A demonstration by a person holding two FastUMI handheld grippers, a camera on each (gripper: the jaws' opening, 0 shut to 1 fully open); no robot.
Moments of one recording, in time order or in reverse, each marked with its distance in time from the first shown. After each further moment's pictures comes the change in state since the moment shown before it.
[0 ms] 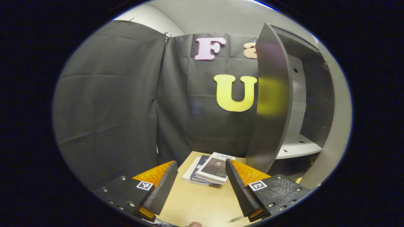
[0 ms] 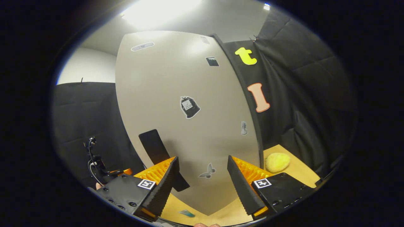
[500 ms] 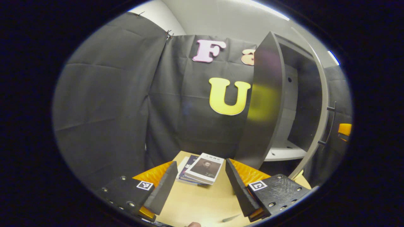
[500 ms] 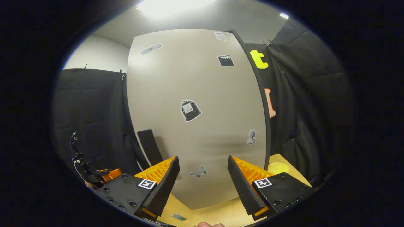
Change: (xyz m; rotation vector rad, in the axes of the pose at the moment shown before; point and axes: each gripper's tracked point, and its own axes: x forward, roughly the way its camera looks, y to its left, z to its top) left arm -0.017 -0.025 0.005 -0.095 -0.047 -0.141; right arm 0.052 -0.026 0.026 -0.166 -0.012 -0.077
